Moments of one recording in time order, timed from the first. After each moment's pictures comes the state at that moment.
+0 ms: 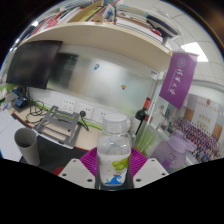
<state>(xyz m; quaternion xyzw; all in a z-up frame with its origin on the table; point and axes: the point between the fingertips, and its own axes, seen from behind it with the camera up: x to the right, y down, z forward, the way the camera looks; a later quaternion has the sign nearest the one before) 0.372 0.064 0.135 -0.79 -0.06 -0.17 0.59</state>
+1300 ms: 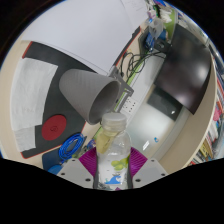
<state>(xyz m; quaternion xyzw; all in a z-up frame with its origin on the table) 0.237 0.073 0.151 -0.45 -0.65 -0.57 0.24</state>
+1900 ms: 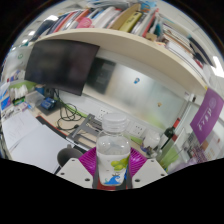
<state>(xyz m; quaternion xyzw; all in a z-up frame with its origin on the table) 0.219 0.057 0.176 -0.81 -0.18 -0.11 0.55</state>
